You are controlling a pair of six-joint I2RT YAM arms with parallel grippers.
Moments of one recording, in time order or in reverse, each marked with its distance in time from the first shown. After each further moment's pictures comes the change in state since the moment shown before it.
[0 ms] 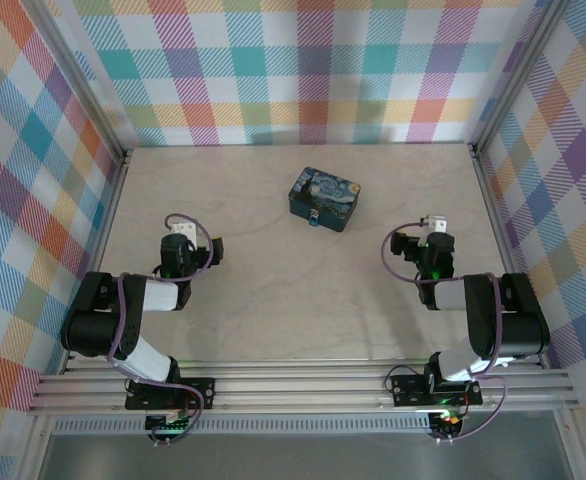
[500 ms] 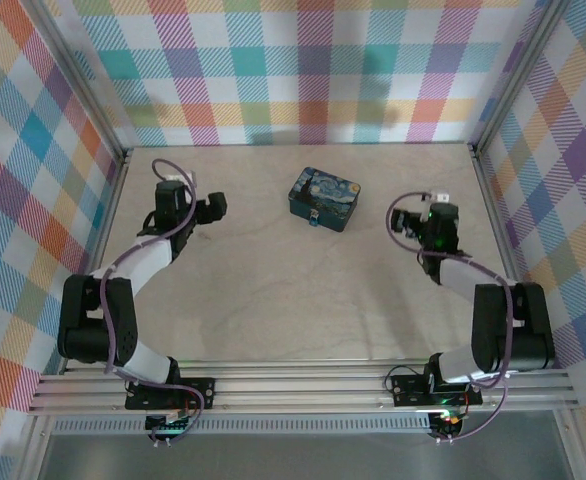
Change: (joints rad) left arm -0.010 -0.027 0.514 -0.605 0.145 -0.183; right arm 0.001 -0.094 0.301 -0.447 -0.037 0.044
